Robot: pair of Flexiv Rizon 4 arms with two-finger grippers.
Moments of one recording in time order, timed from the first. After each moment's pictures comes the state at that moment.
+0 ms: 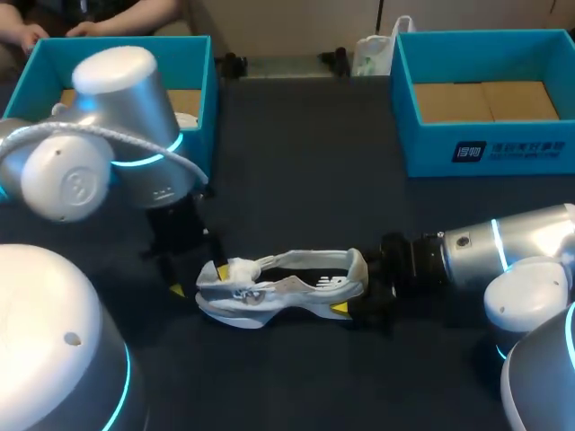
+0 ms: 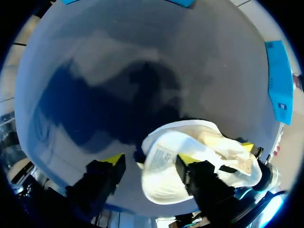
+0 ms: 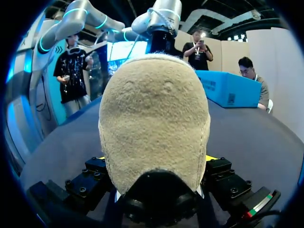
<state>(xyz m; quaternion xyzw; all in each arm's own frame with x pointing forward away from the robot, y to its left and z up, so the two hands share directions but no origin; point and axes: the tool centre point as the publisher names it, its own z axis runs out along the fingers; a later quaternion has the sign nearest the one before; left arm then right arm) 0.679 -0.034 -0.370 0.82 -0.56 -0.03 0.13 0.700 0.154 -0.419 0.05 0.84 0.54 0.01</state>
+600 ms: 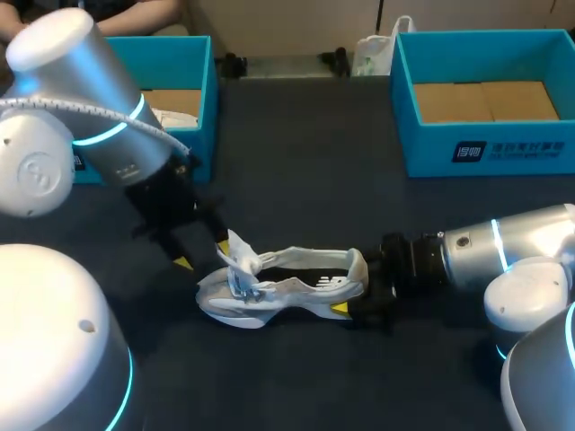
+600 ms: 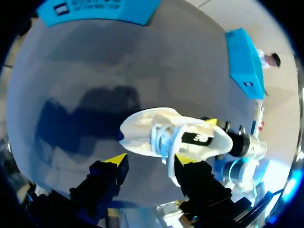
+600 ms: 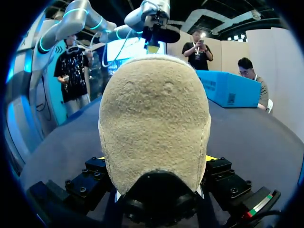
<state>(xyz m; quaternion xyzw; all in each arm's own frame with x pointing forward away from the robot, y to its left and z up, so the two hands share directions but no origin) 0.679 -0.055 -0.294 0.75 -0.64 0.07 0.16 0.700 0.154 -0.419 0.05 0.84 0.54 0.02</state>
